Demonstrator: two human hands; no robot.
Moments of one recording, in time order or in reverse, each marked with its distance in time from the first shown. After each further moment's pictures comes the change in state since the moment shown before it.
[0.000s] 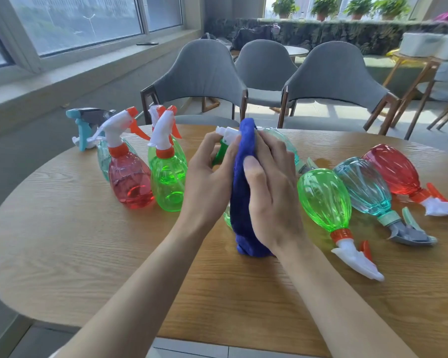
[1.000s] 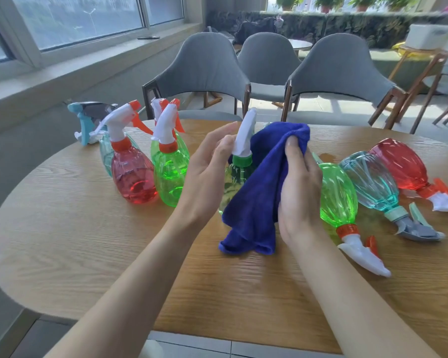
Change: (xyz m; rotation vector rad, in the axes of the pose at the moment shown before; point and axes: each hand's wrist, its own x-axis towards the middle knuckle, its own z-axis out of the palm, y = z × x) left_hand 0.000 -0.009 -0.013 -0.022 -0.100 -0.064; right_hand 0.010 0.011 -0.001 0.843 0.234 0.611
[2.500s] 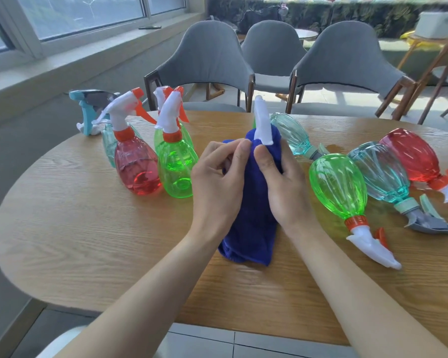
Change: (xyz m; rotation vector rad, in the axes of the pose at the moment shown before) left_hand -0.018 -0.015 0.019 0.089 0.269 0.139; right_hand -0.002 0.022 -0.006 -0.353 -0.265 -0.176
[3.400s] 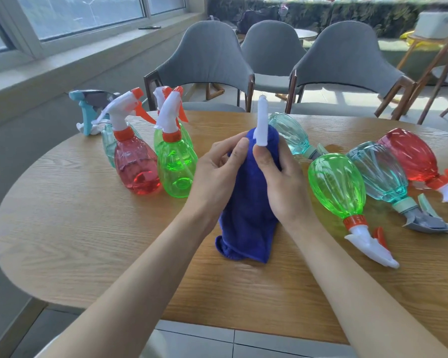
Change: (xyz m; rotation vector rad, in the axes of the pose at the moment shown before) left_hand 0.015 -0.006 -0.009 -0.201 -0.269 -0.299; right_hand 0.003 0.000 0.000 0.011 -0.028 -0.004
